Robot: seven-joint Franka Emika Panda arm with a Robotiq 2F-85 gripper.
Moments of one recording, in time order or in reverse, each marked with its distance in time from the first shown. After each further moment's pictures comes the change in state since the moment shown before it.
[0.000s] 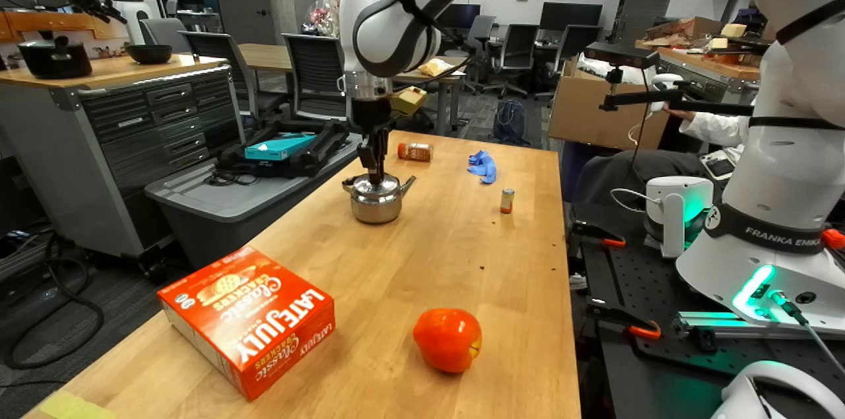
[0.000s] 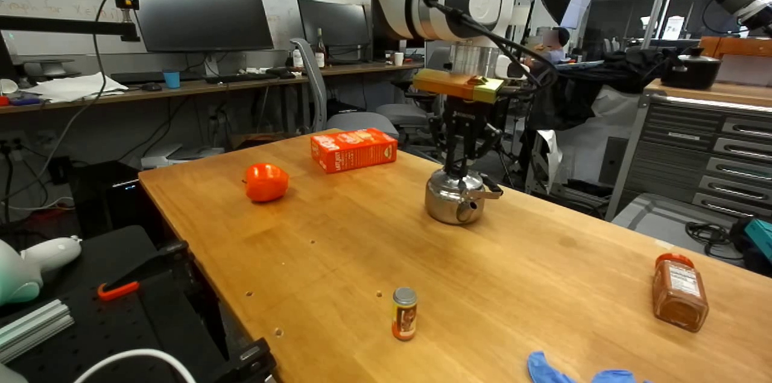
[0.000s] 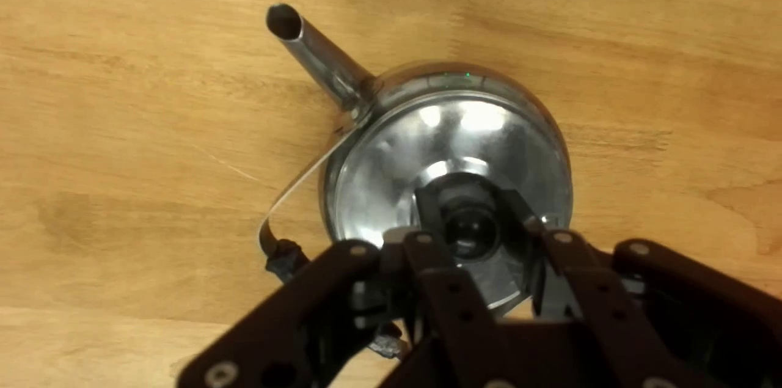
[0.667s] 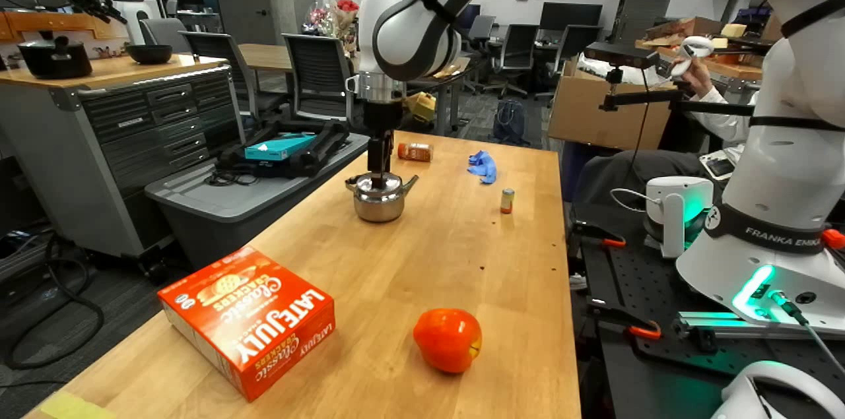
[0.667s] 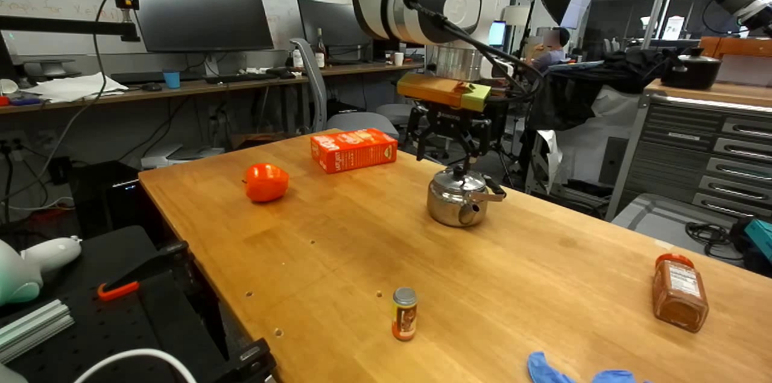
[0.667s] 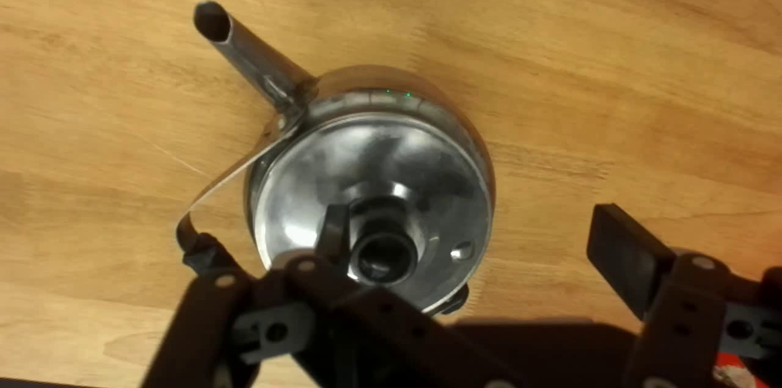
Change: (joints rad) arm -0.033 -0.097 0.051 -0.184 0.052 0.161 -0.136
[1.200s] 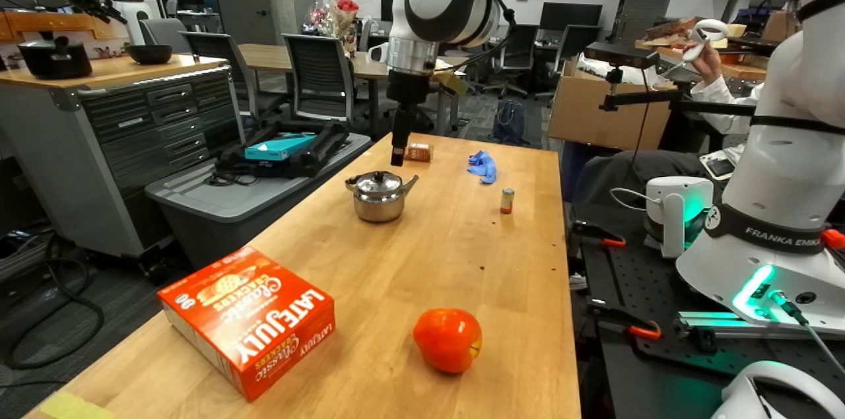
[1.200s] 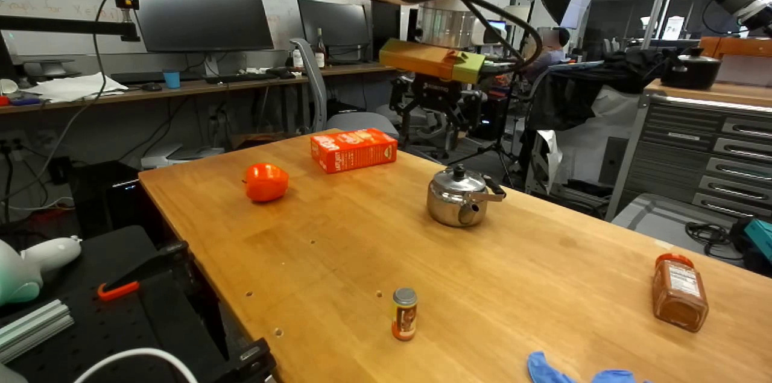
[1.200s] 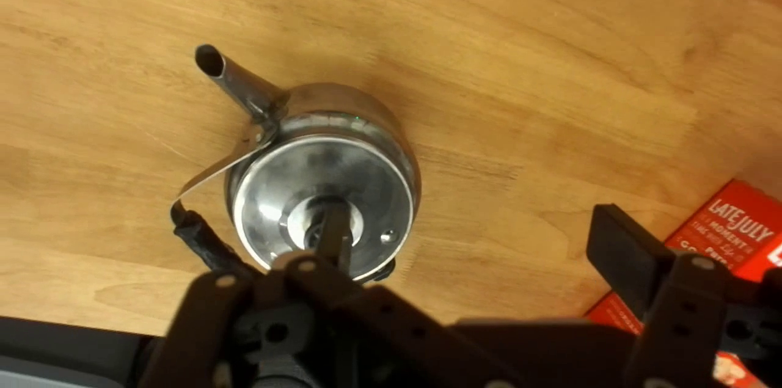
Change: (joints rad) arm -0.060 -0.228 0.047 -0.217 0.146 0.047 -0.208
